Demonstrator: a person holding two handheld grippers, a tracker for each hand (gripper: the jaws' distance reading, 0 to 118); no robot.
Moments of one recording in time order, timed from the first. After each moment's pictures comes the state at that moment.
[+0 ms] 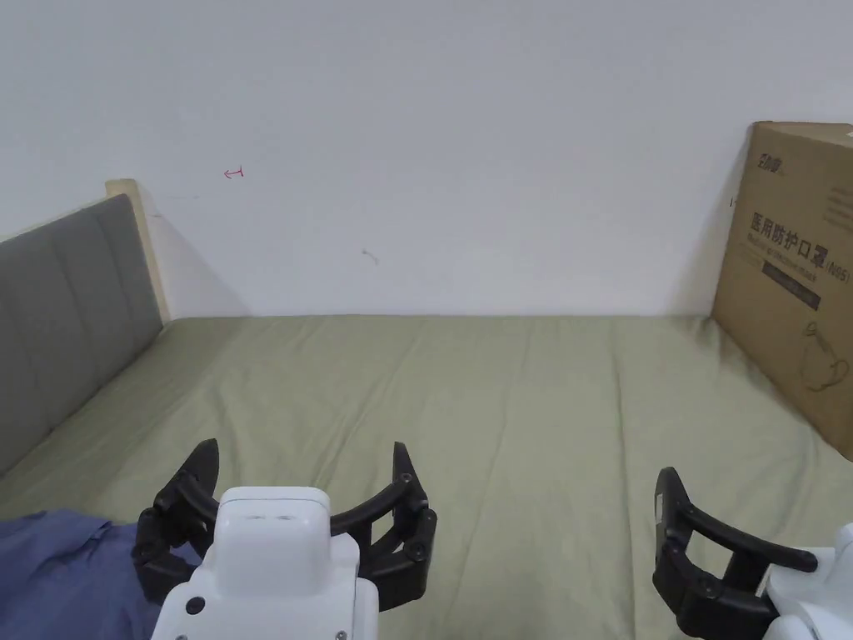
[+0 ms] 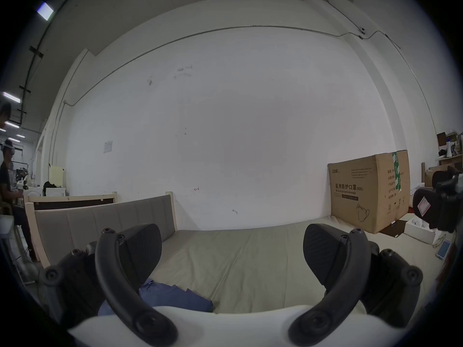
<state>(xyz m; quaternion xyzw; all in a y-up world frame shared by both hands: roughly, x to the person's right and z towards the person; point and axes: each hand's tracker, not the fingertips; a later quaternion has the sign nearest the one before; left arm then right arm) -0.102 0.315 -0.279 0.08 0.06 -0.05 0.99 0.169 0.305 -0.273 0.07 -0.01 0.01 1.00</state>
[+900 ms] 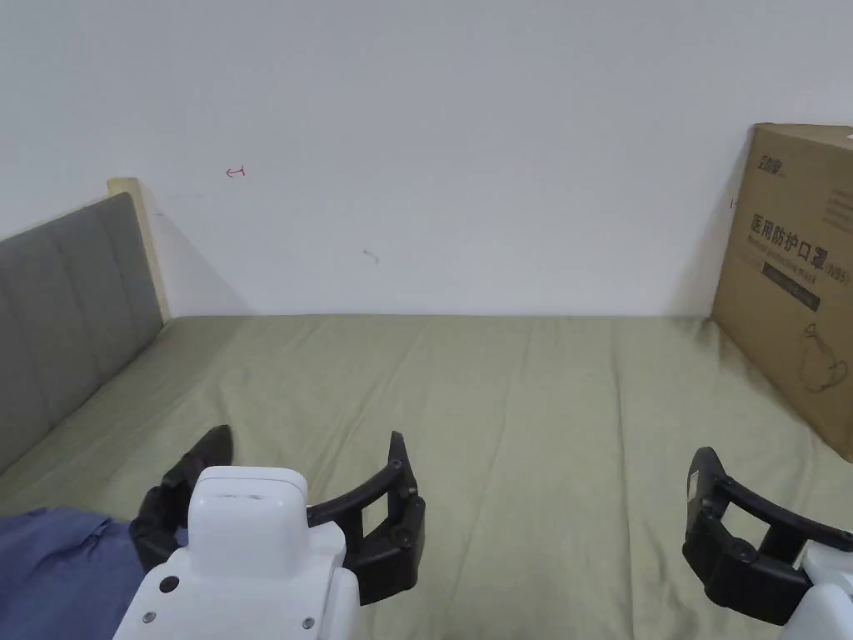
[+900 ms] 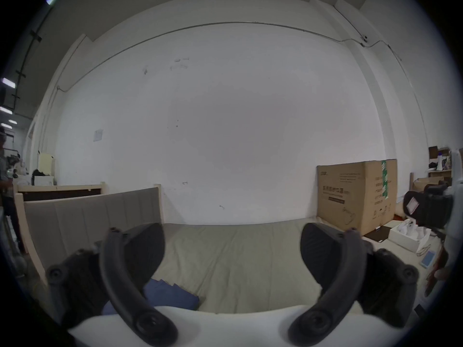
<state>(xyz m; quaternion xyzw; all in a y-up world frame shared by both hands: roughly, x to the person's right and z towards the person) -0.113 0.329 -0.272 0.06 0.00 -0.01 1.00 0.182 0.322 -0.272 0.05 -0.06 -0.03 1.00</state>
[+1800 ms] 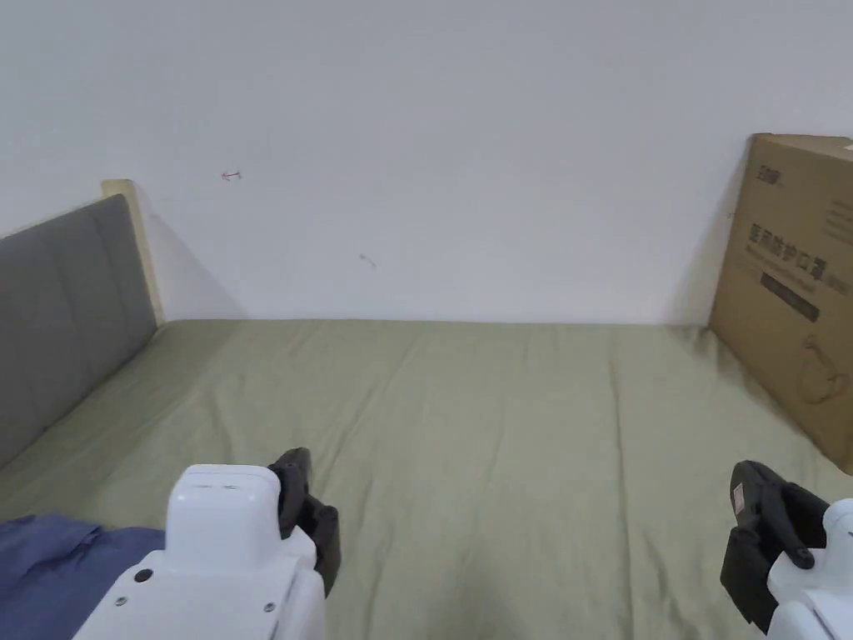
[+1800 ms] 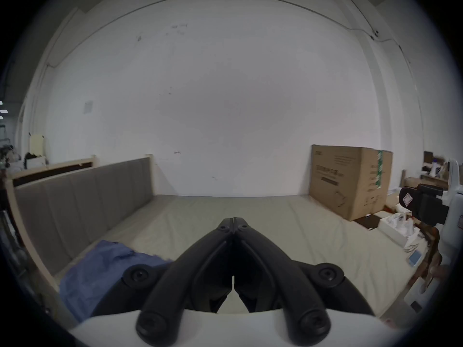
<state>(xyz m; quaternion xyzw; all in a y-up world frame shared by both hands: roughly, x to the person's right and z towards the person) -0.144 0.328 -0.286 -0.03 0.02 -0.01 1.00 0.160 0.316 -0.288 -0.02 0.00 0.02 1.00</state>
